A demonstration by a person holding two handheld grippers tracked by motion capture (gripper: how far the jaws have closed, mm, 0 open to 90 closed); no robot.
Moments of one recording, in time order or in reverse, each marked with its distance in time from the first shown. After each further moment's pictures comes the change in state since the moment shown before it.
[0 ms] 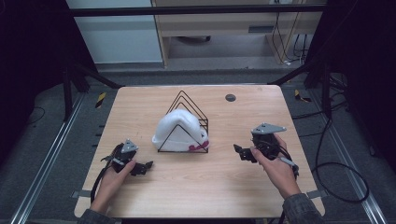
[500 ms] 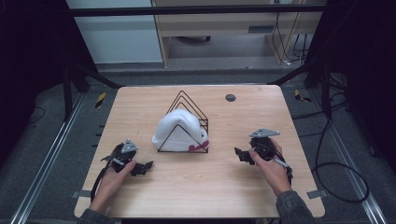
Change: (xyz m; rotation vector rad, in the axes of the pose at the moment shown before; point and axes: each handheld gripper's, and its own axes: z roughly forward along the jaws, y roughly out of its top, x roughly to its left) left arm 0.000 0.000 0.000 -0.002 0.000 -0.001; right arm -0.017 -0.034 0.044 0.060 -0.035 0.062
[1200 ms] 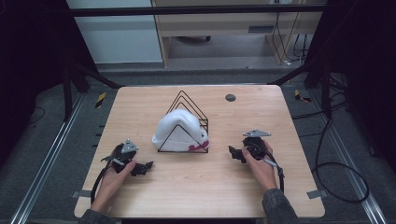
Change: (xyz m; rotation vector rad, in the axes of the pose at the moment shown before) left arm -0.001 0.000 0.000 0.002 0.003 -0.001; right arm 0.003 -0.008 0.040 -0.015 -0.038 0.080
